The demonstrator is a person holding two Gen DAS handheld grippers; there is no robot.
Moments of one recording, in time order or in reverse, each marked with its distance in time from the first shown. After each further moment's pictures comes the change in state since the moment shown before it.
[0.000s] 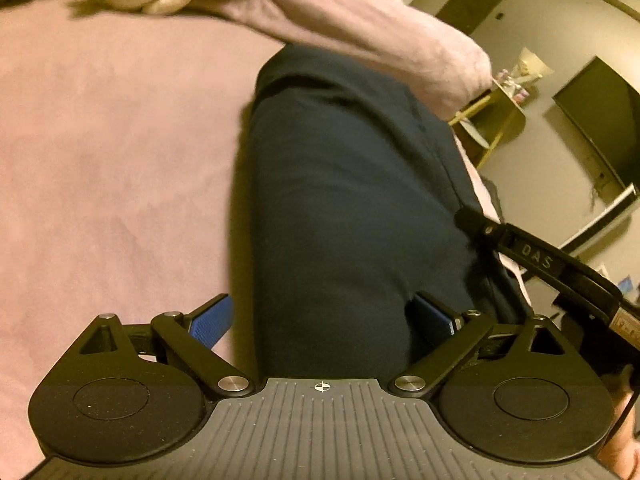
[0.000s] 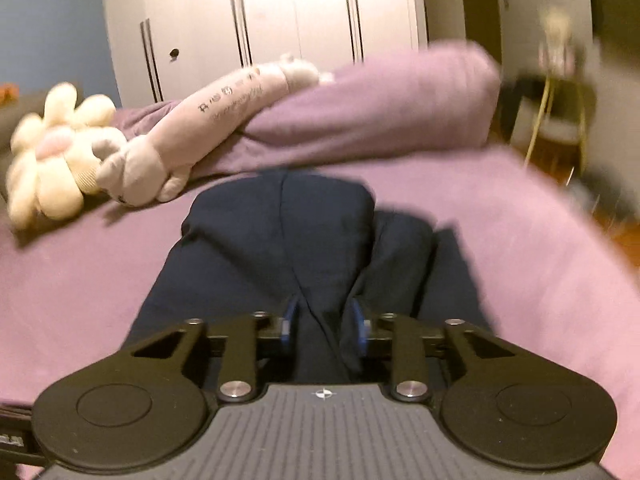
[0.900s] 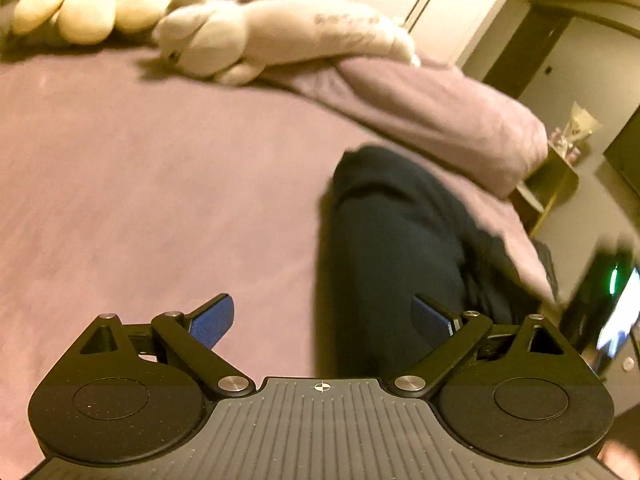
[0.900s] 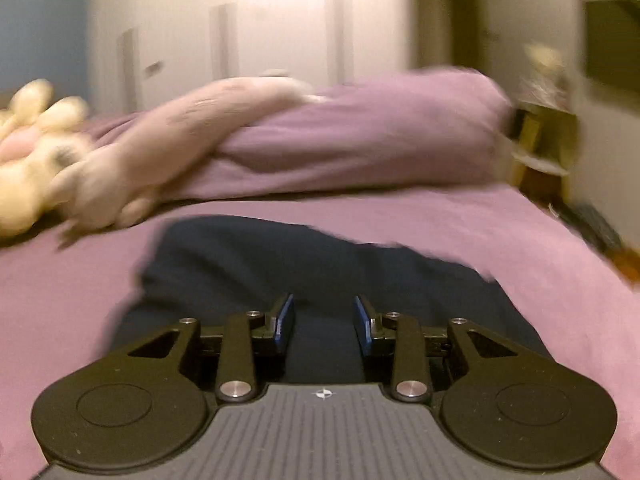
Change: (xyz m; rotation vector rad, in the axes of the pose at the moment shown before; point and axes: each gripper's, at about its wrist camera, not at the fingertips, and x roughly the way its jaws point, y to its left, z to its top) left arm -0.010 0.018 0.035 -0.065 -0.210 0.187; right arm 0.117 0.007 0.011 0.190 -0.068 -0.043
